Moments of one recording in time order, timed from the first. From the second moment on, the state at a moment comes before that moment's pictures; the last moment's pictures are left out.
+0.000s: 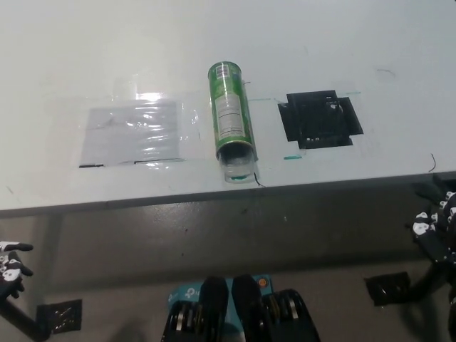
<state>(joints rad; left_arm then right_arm) 0.06 0.46 0.21 -0.14 -0.11 0.27 -0.14 -0.15 -0.14 -0.13 0.00 -0.05 0.11 -0.07</state>
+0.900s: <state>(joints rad) 0.06 0.45 0.21 -0.14 -0.11 0.29 -0.14 -0.59 -0.15 0.27 0.21 -0.15 0.05 0.08</state>
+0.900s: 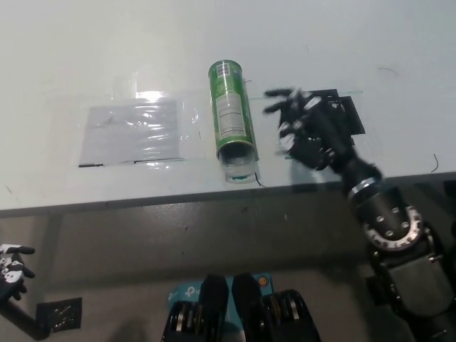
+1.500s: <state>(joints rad) 0.06 0.45 0.21 -0.15 -0.11 0.29 -0.16 -0.61 -0.16 0.37 0.38 -0.25 -0.12 0.14</state>
